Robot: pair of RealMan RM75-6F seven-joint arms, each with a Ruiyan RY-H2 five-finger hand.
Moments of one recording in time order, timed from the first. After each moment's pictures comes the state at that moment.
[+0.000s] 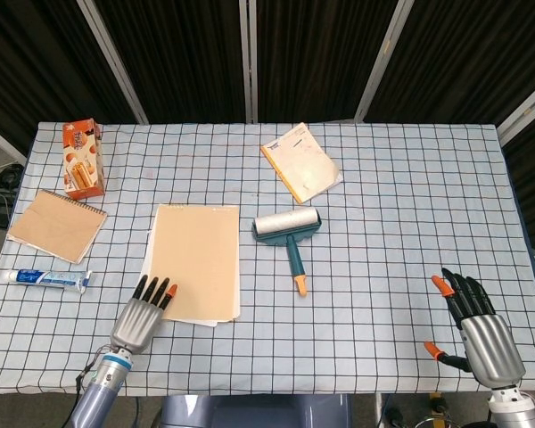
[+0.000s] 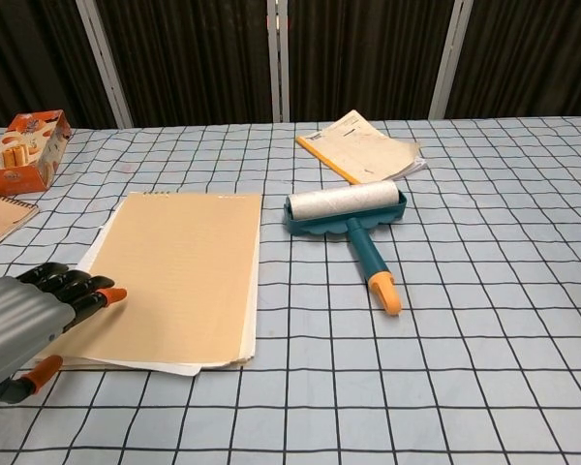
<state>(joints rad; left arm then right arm) -0.30 -1.64 0.04 -1.59 1.28 1.20 0.99 0.03 -1.06 -0.03 -1.82 -1.71 1.54 -0.02</state>
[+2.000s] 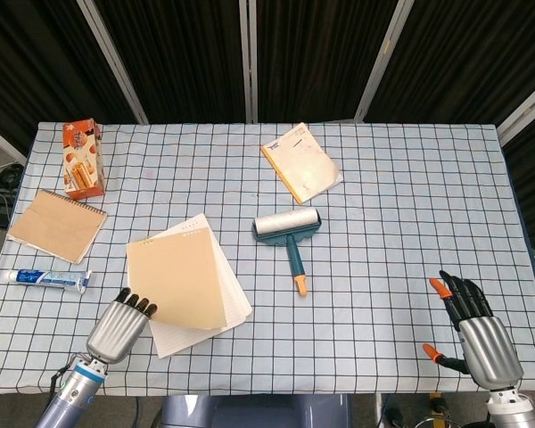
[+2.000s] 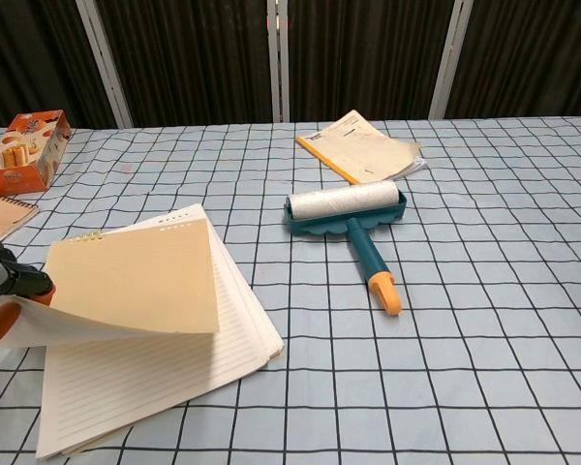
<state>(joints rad) -0.27 -1.48 0.14 -1.59 1.65 1.38 0.73 0.03 -1.06 -0.04 -1.83 -1.70 1.53 -0.03</state>
